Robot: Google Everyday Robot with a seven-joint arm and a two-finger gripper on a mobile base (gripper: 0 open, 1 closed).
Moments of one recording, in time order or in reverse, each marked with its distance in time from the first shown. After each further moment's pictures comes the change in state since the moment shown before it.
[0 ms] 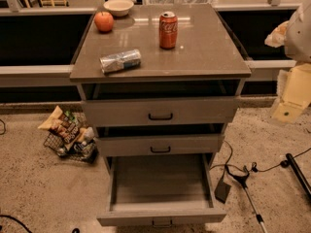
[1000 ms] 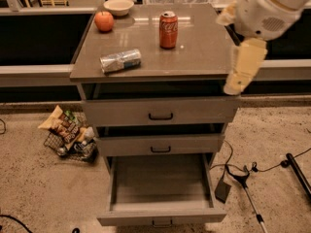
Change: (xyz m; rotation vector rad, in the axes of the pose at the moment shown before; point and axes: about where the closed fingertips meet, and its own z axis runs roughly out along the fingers) arm -0.078 -0.052 0.026 0.006 -0.139 -0.189
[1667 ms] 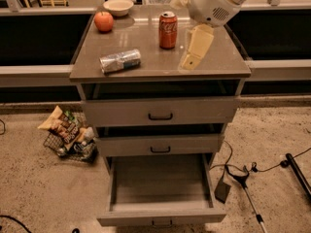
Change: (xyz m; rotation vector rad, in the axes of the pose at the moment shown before) arm -0.097 -0.058 0.041 0.029 -0.287 -0.144
